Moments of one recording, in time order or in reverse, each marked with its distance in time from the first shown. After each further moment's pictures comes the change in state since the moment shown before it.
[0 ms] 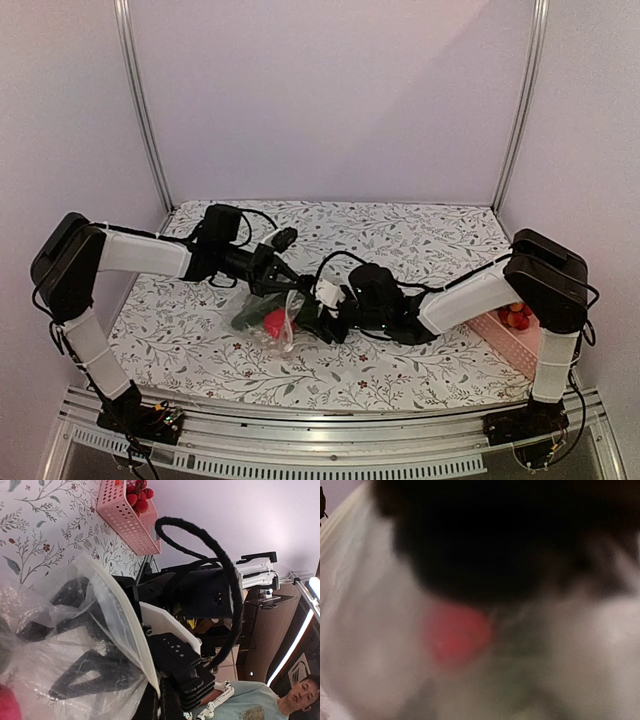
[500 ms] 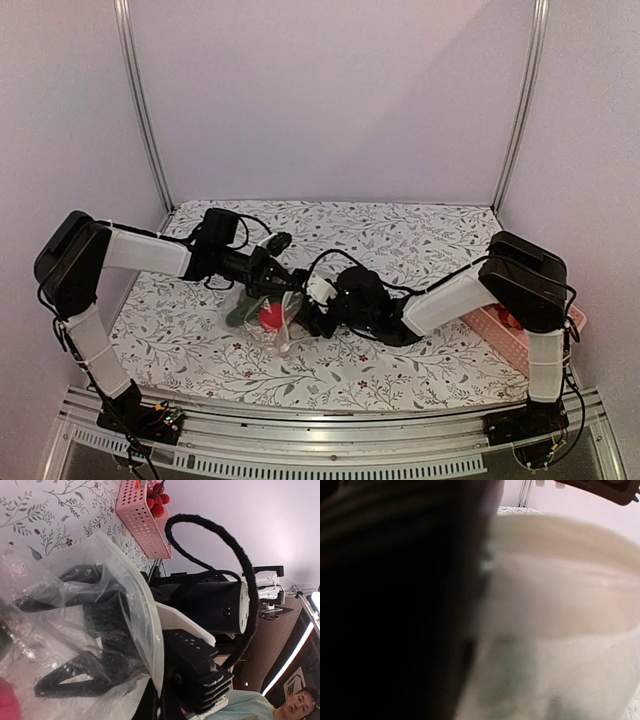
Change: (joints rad) left arm 0.032 0.031 -0.005 -0.033 -0.005 0.008; right arm 0.003 0.116 0.090 0.064 0.136 0.039
